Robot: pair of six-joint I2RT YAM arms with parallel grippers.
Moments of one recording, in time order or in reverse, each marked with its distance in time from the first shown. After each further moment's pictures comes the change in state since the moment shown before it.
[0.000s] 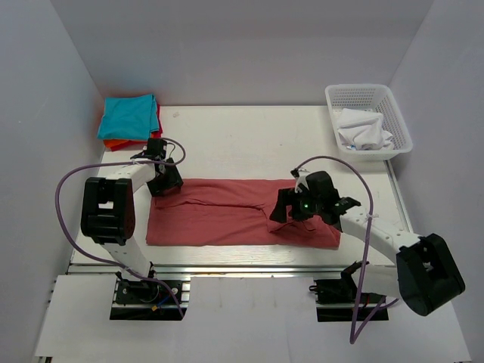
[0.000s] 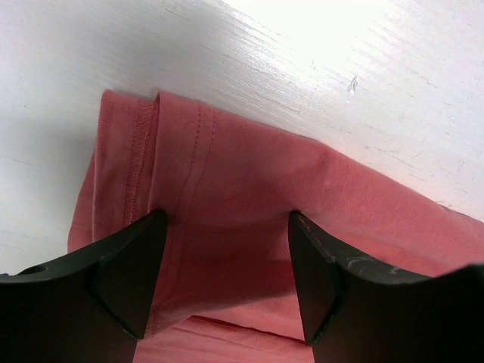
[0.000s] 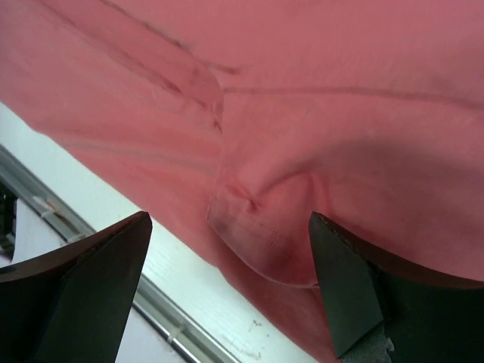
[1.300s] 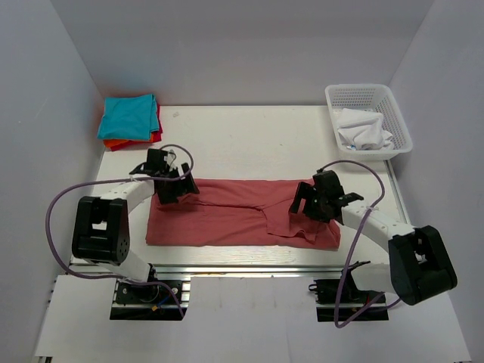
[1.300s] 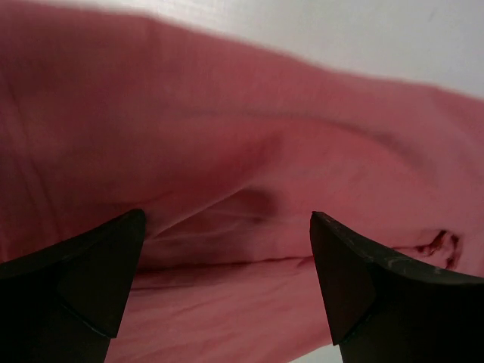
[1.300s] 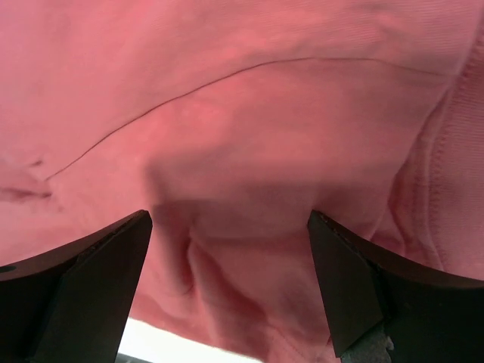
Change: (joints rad) left arm -0.036 -0.189 -0.168 0.139 0.330 0.051; right arm -0.115 0.062 0.008 -0.127 0.306 0.234
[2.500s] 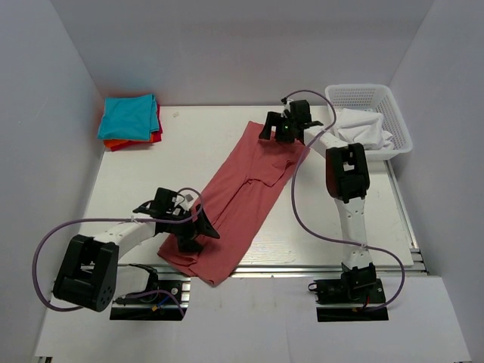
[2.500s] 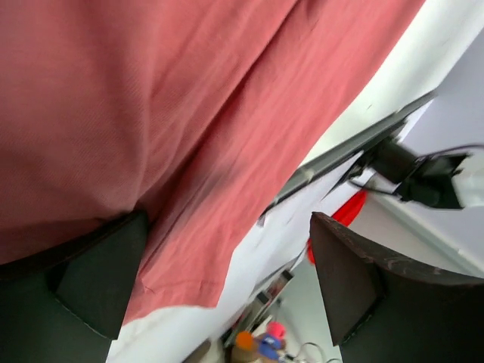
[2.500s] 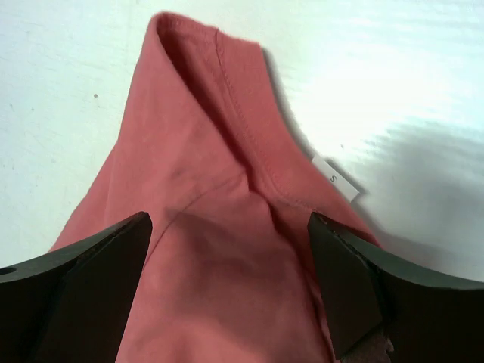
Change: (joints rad) left arm -0.173 -0.318 -0.461 -0.033 0.433 -0.258; right arm -0.125 1.147 1.299 0.121 -0.322 -0.260
